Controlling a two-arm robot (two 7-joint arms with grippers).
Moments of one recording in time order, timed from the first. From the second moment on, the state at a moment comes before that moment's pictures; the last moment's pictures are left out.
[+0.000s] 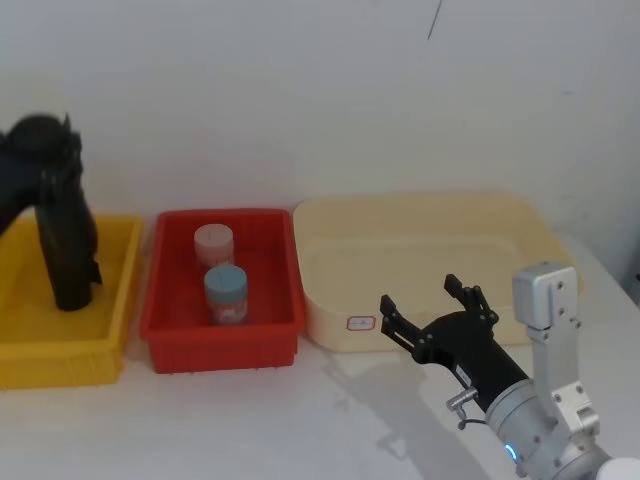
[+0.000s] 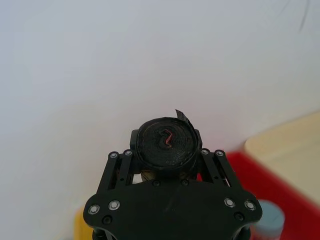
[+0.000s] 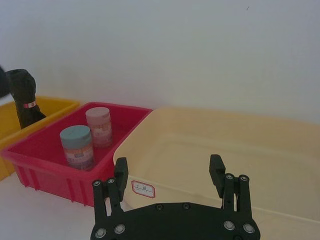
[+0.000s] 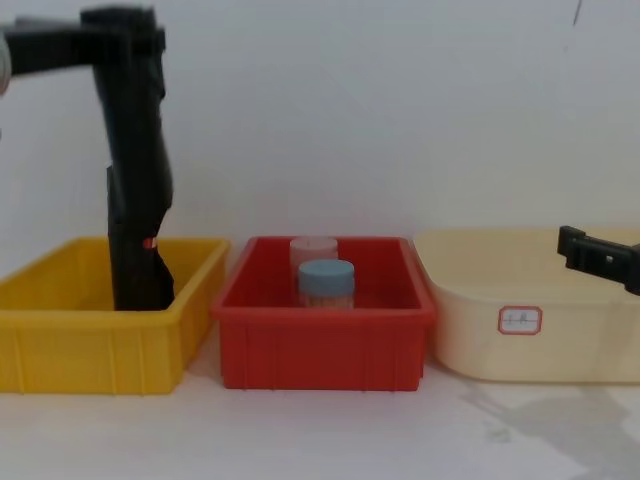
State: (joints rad) left arm -0.44 0.38 0.25 -1.63 -0.35 0.18 -0.17; right arm -0.01 0.34 -0.23 -1.77 0.29 0.03 0.07
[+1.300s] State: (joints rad) left arm -0.75 0.12 0.43 -1.33 -0.40 0.27 -0.27; right arm -0.01 0.34 -0.23 -1.77 0.29 0.03 0.07
